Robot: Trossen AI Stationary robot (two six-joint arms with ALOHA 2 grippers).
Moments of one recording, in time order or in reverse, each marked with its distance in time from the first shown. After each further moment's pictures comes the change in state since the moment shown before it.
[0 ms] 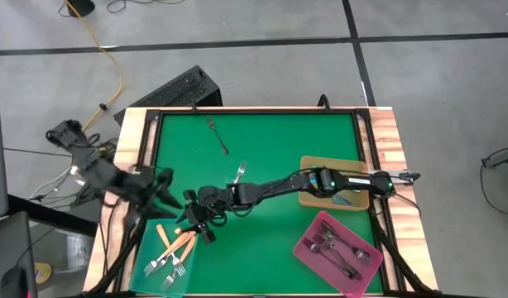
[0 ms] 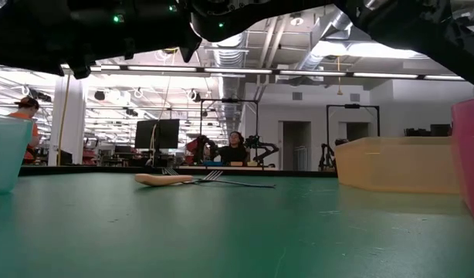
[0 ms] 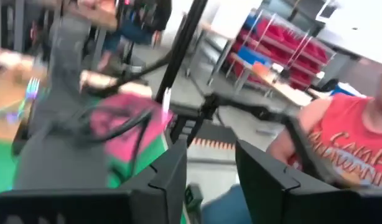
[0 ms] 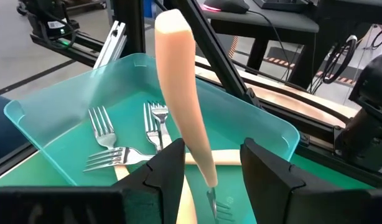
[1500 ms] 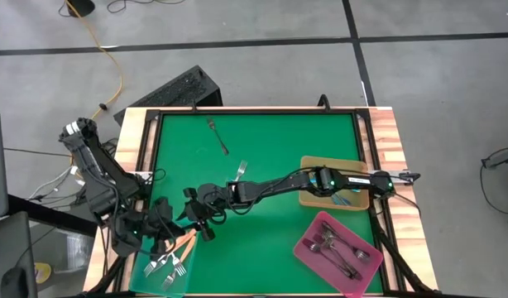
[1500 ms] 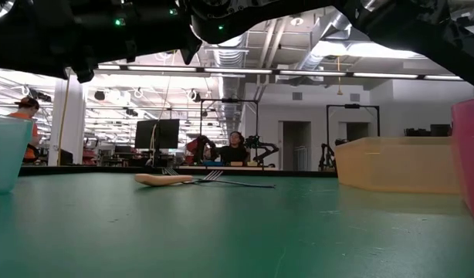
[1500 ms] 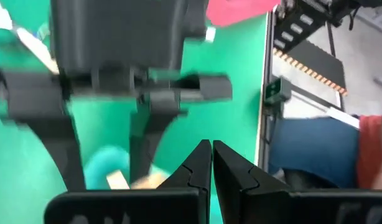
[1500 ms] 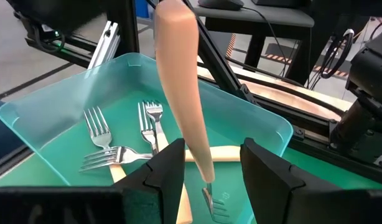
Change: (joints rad) left arm -0.320 0.369 0.049 -0.489 -0.334 -0.714; right arm -0.011 0.000 0.000 -0.003 -0.001 0.028
